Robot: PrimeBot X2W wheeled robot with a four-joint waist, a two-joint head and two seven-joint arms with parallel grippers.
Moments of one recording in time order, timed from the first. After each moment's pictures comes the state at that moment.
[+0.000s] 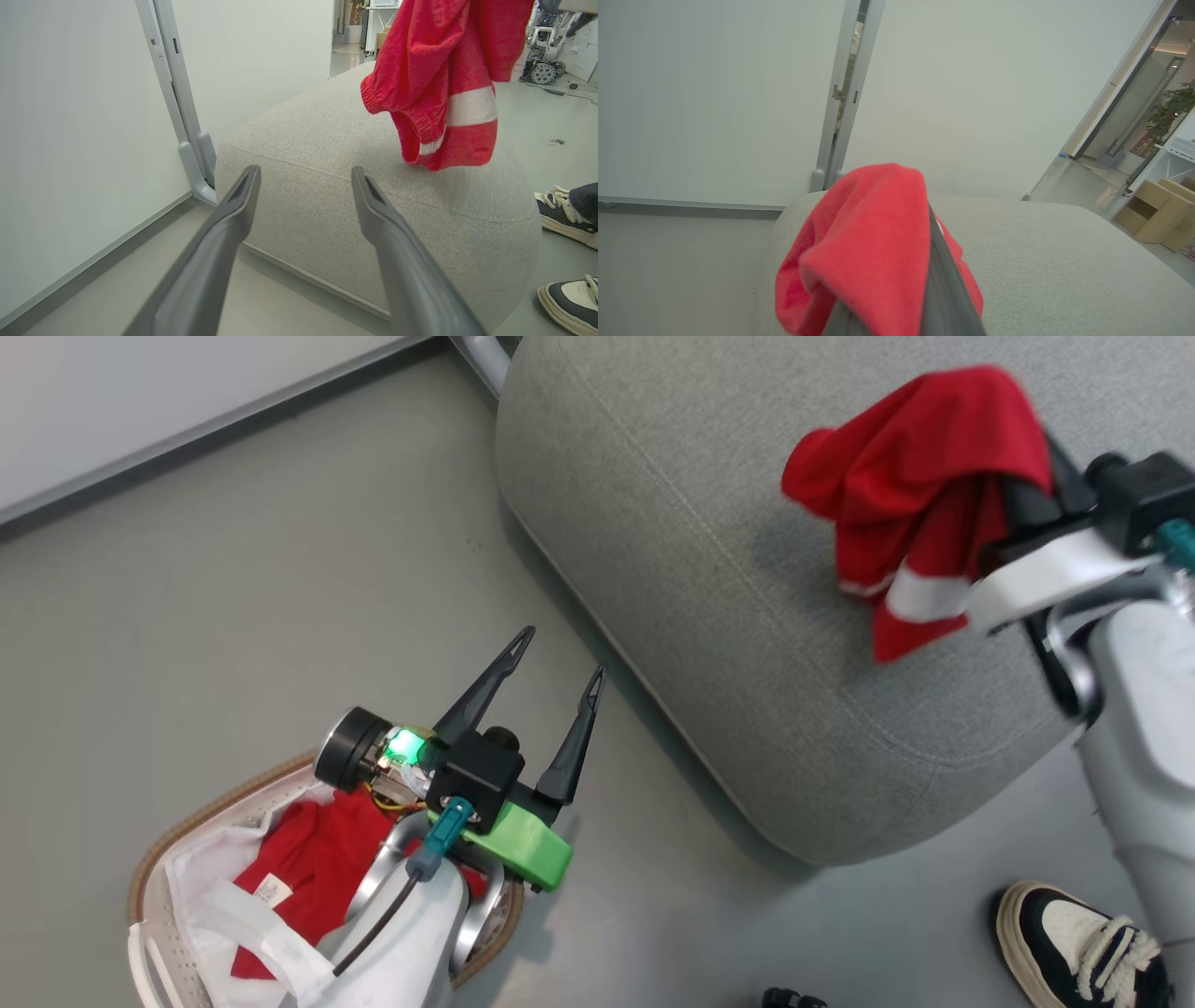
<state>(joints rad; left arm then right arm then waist) -0.39 0.08 -0.51 0.32 -0.07 -0.09 -0.26 -0.69 -0.28 0.16 0.41 0.17 0.13 -0.26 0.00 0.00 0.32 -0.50</state>
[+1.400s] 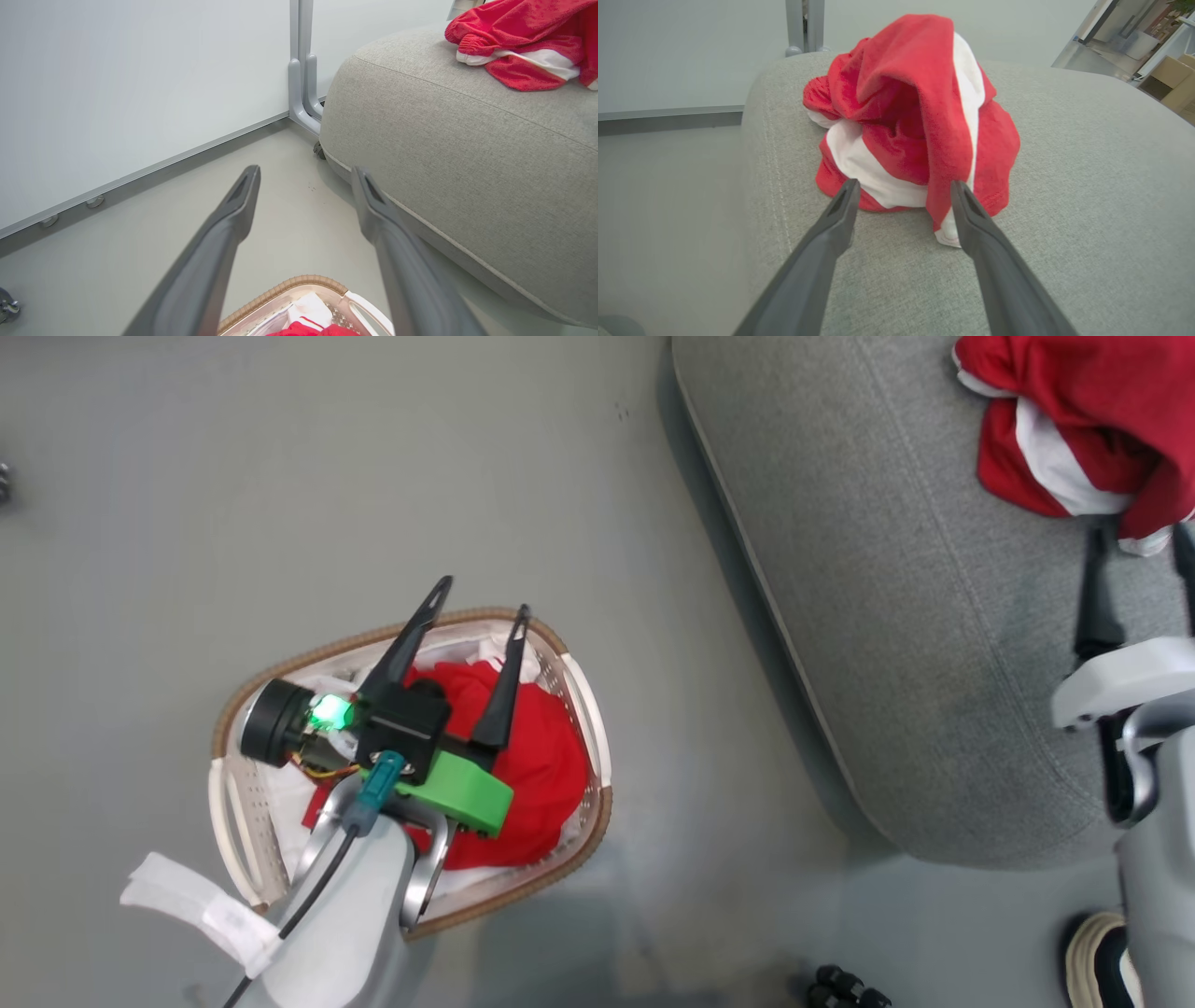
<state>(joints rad) -0.44 0.10 -0.42 0.35 -0.07 -0.05 -0.26 -0.53 -0.20 -0.22 0.53 0.07 0.13 -0.26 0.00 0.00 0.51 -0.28</state>
